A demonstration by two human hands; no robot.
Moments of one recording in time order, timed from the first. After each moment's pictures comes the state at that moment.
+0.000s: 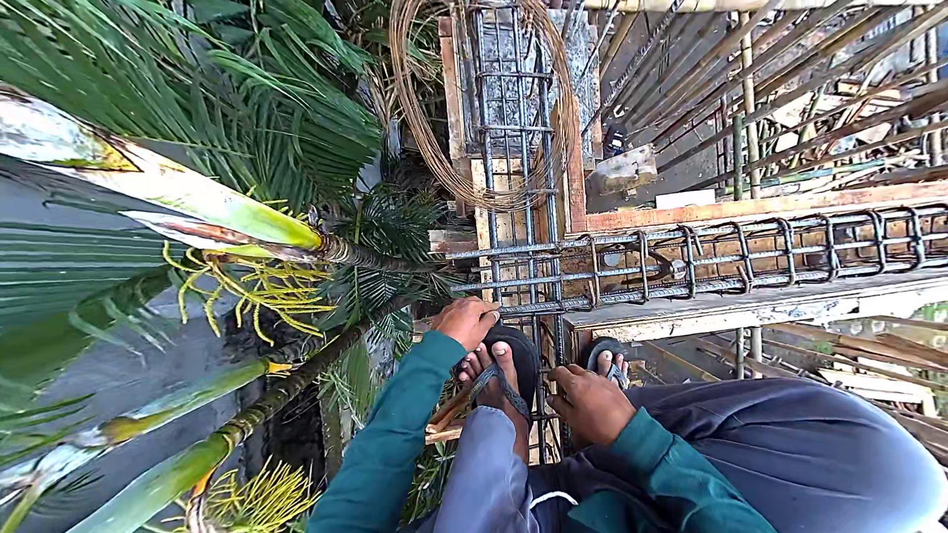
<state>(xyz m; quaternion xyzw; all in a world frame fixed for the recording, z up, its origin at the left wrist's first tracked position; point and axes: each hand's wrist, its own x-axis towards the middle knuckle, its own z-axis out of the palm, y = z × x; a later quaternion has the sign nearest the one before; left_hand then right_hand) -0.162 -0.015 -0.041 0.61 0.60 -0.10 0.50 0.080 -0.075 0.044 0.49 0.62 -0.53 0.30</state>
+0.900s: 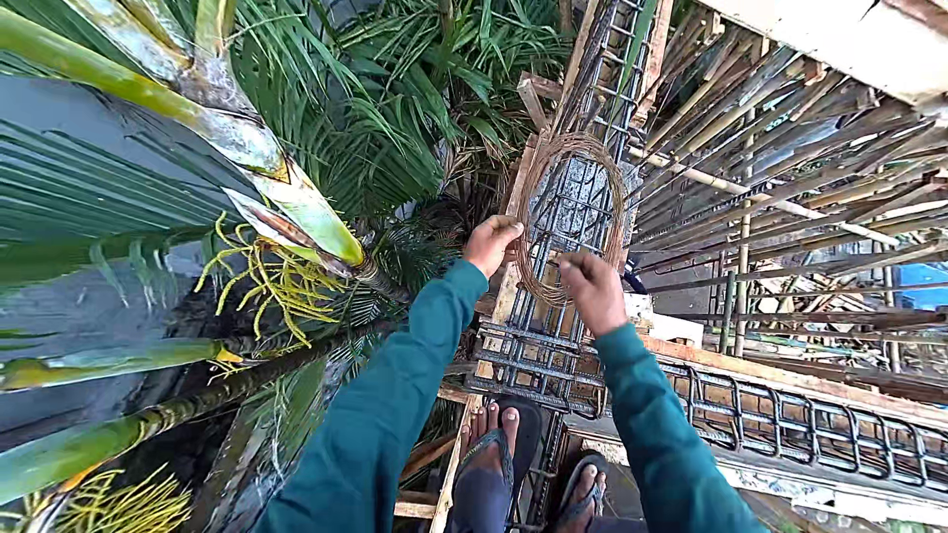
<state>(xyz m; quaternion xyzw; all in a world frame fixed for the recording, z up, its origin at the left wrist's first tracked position) -0.213 0.167 0.003 0.23 0.61 0.49 0.57 -0.019 0.166 0.063 0.56 0.67 -0.46 -0.16</state>
